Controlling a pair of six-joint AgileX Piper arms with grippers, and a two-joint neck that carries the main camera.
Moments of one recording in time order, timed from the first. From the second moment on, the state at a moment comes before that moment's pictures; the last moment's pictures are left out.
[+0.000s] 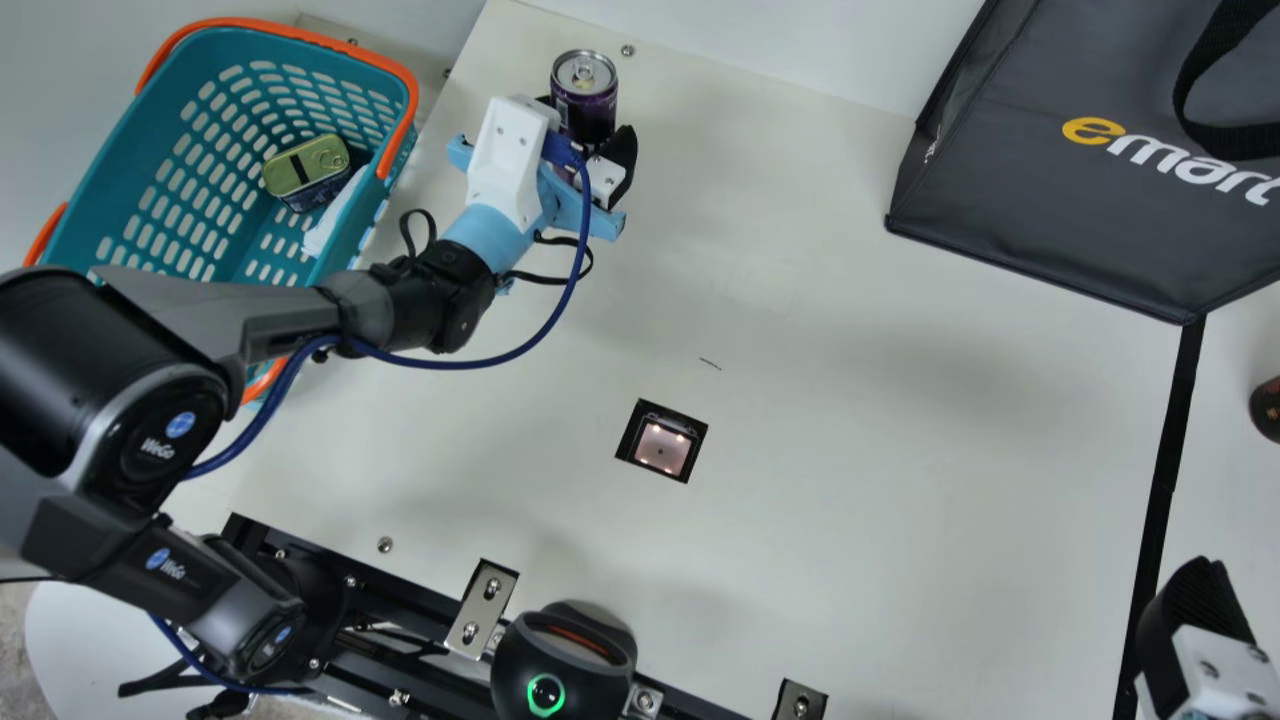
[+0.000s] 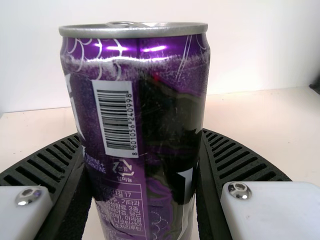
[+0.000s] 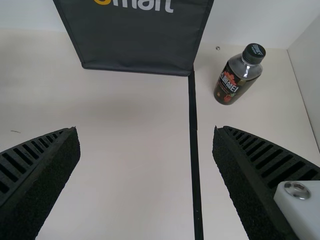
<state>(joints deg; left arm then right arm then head) -16.2 107.5 -39.9 -7.5 -45.6 1.3 0.6 42.7 -69.8 -0.8 69.5 0.0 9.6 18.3</state>
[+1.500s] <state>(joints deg) -18.0 108.0 -34.3 -10.0 -56.5 2.8 0.6 42.7 -69.8 -0.8 69.5 0.0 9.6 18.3</state>
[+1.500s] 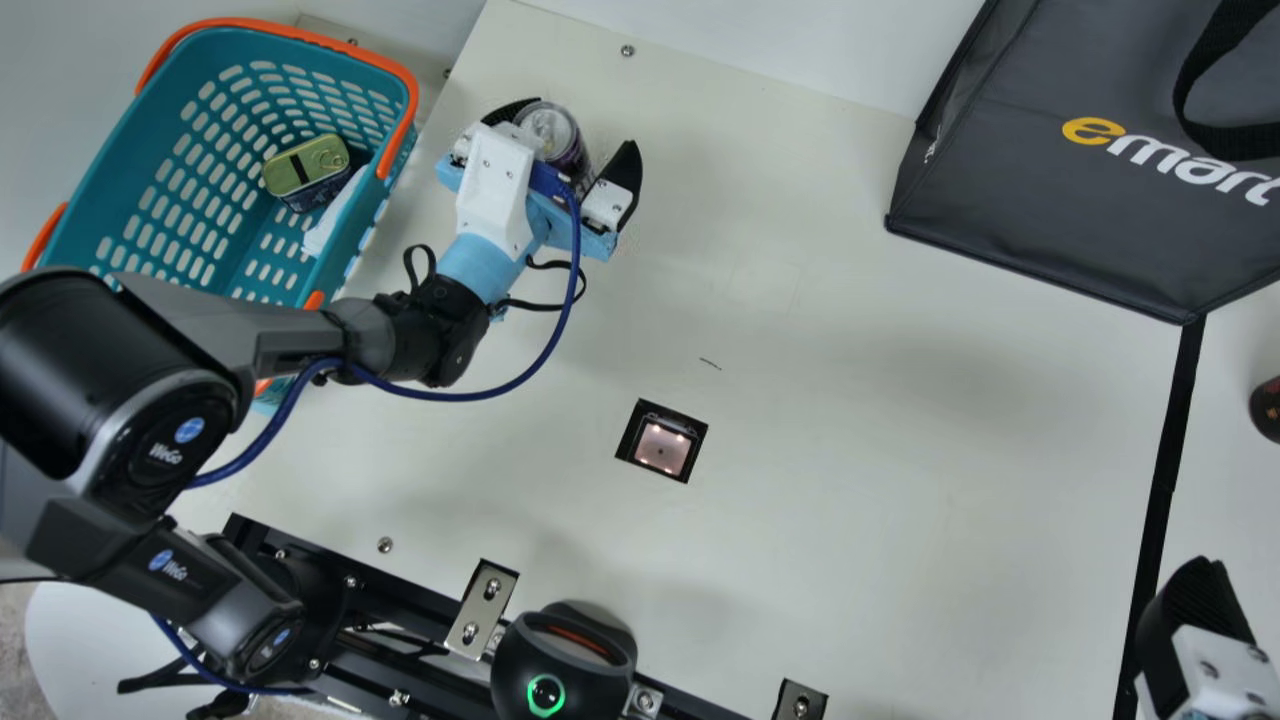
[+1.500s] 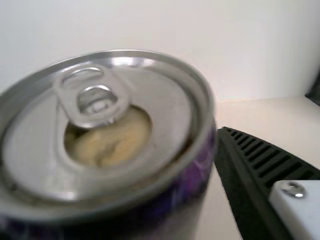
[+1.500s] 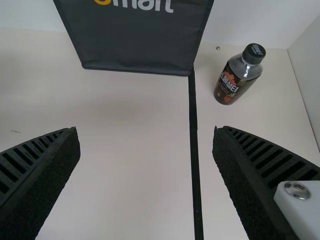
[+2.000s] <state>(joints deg) -17.1 103.2 -34.2 -10.0 -55.2 2.8 0.6 42.7 -69.8 -0.8 69.5 0.0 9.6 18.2</state>
